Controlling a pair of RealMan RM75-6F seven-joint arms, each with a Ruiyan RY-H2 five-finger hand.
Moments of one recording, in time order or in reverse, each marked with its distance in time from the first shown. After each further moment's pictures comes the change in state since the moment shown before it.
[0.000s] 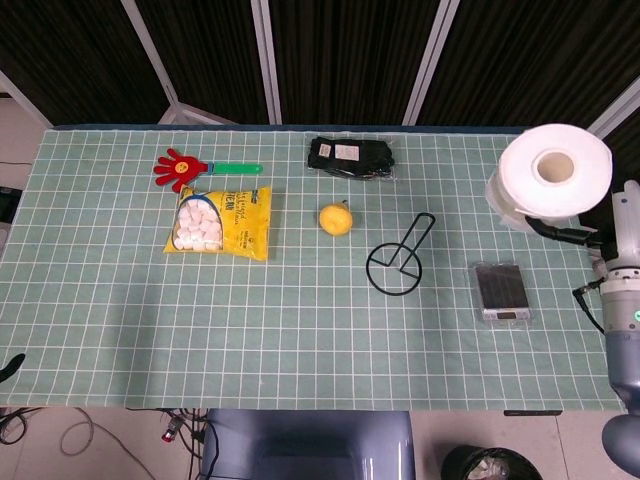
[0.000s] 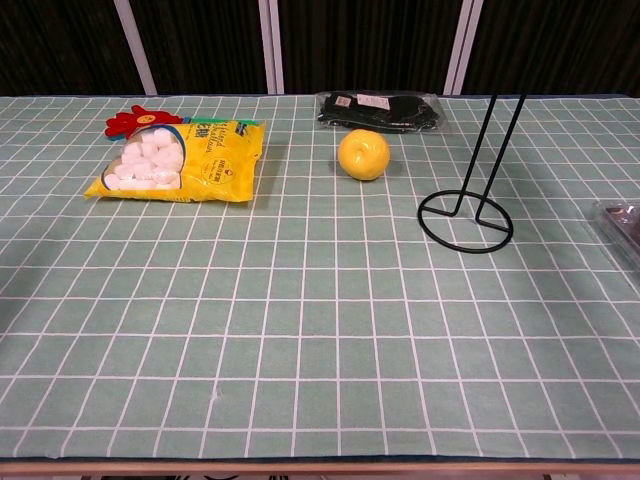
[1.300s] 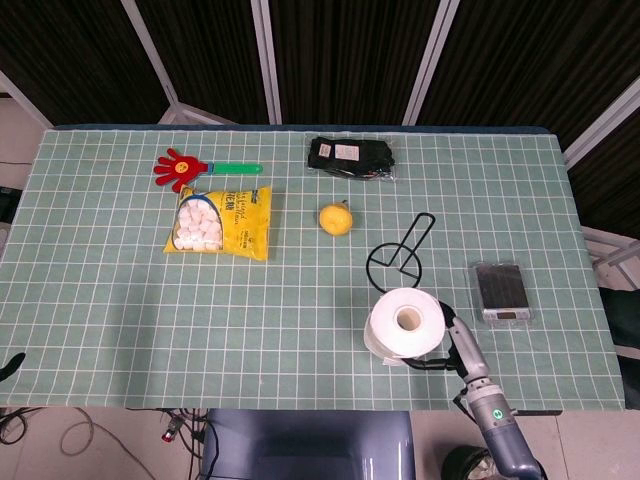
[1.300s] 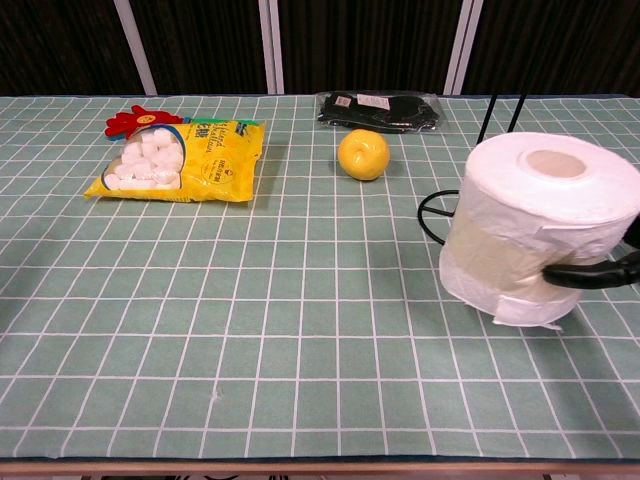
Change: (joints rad) left arm -0.005 0.000 -0.002 0.005 -0.007 -0.012 -0.003; right arm -0.078 -0.624 -0.531 0.272 -0.596 0.021 0.228
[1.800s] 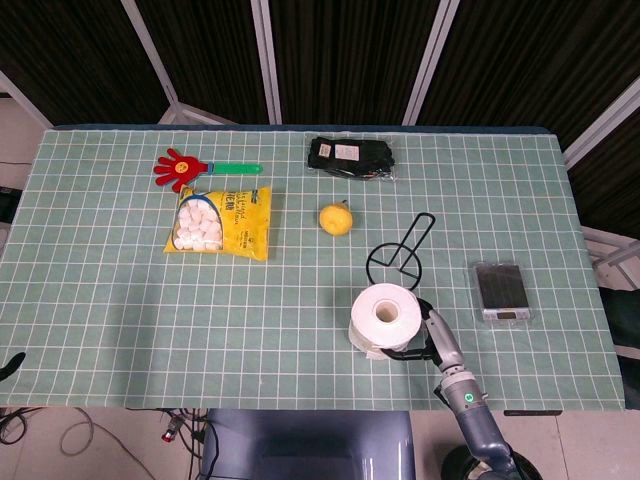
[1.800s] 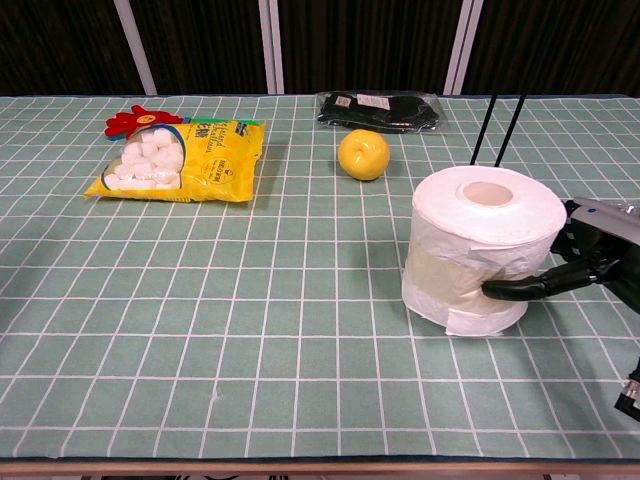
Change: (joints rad) left arm -0.002 -0.001 0.001 0.000 -0.001 -0.003 0.006; right arm 0.084 -0.119 0.010 0.100 0.117 -0.047 -0.075
